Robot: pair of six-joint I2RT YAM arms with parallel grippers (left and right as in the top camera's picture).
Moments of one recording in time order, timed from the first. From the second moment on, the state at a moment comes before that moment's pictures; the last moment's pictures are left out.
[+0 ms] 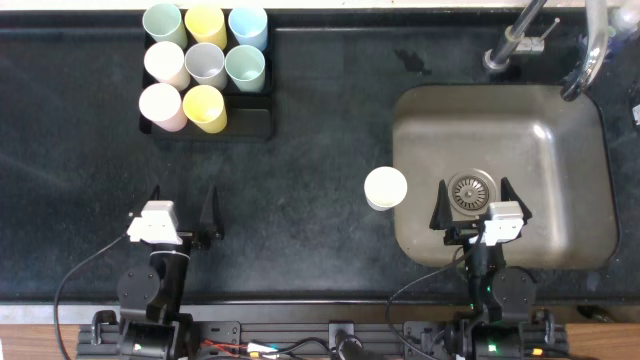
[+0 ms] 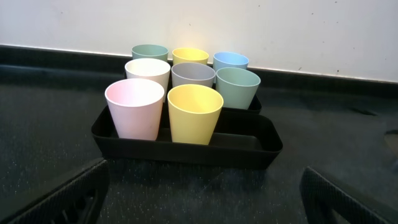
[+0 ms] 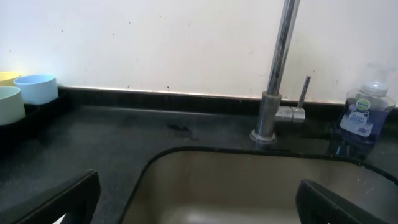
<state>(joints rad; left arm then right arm) -0.08 0.01 0.01 -0.08 -0.02 -0.12 -0.02 0.01 0.02 -0.02 -0.07 -0.01</state>
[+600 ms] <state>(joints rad) -0.08 0.01 0.01 -0.08 -0.02 -0.12 -0.02 0.01 0.02 -0.02 -0.07 -0.01</state>
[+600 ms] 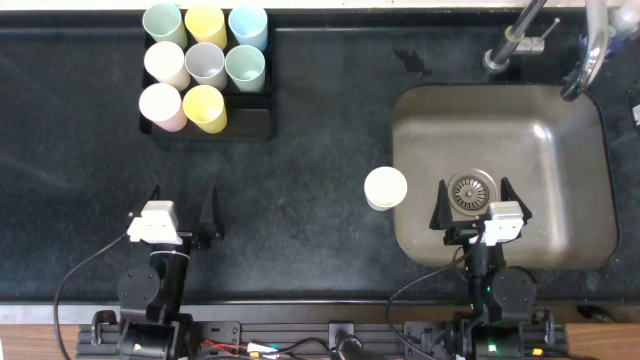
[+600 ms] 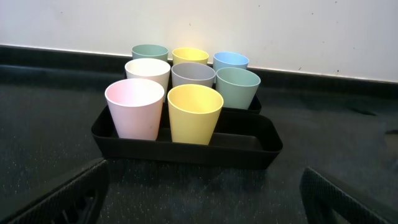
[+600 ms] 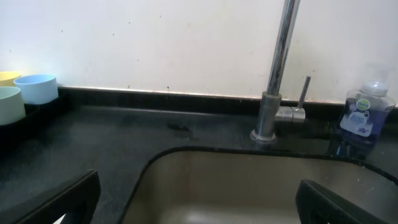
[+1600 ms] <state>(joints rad) -0.08 0.01 0.01 -0.08 -0.02 -0.12 -0.02 0.89 1.16 -0.84 -0.08 0.11</state>
